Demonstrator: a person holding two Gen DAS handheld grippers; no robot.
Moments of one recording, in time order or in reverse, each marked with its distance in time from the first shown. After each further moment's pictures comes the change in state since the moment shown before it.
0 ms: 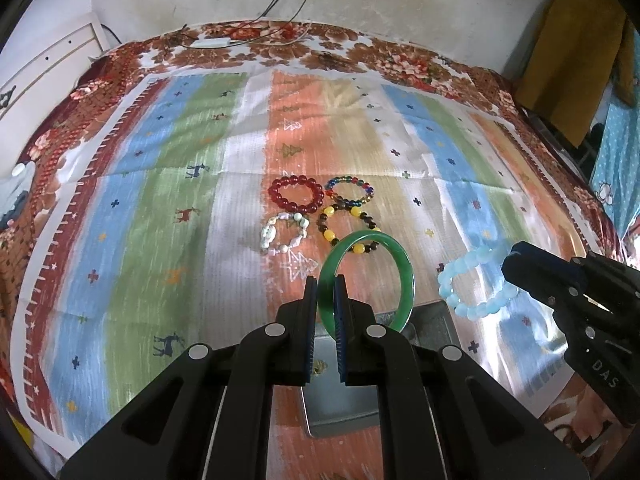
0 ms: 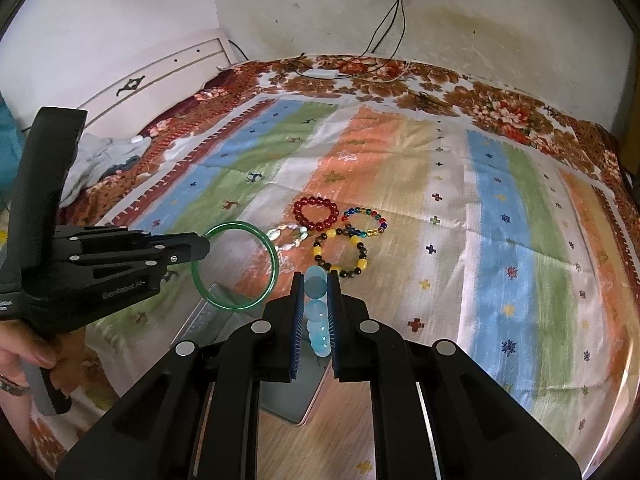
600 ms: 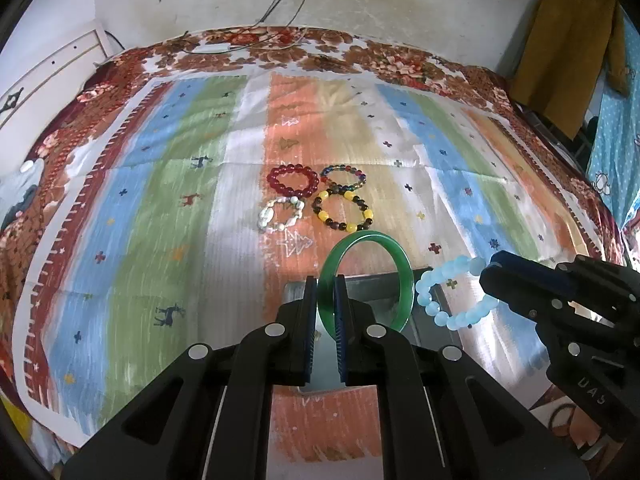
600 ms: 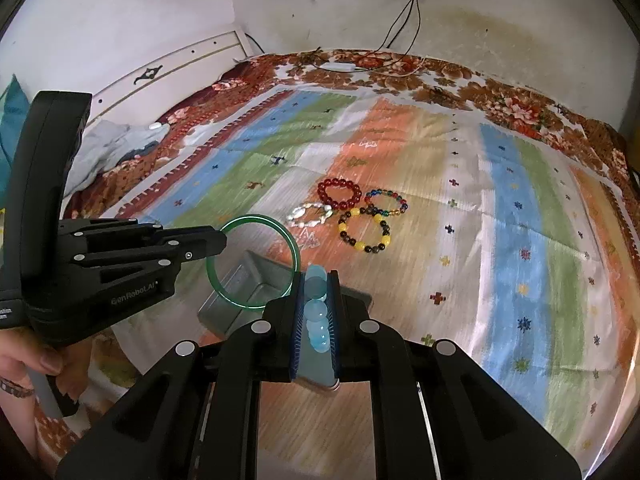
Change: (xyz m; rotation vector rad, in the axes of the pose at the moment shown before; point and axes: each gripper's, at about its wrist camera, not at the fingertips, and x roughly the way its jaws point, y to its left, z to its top) left arm -0.019 -0.009 -0.032 0.014 -0.027 0.017; right arm -0.012 0.021 -0.027 -0.022 0.017 0.037
